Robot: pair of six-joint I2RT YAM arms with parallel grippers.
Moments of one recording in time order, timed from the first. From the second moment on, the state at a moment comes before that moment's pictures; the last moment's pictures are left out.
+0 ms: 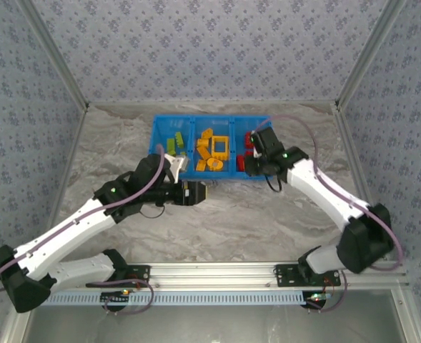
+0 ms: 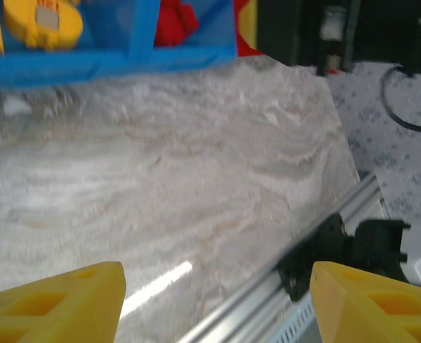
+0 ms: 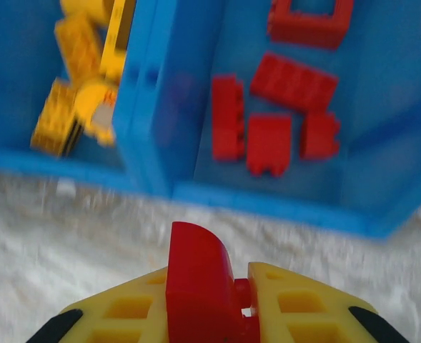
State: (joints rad) left arm -0.86 1.06 1.02 -0.60 0.19 -0.71; right arm 0.49 1.48 1.21 -0.69 0.06 0.36
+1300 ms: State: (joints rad) left arm -1.17 1.49 1.41 -0.64 -0.40 -0.59; right arm 0.32 1.81 1.49 -0.49 -0.11 0.30
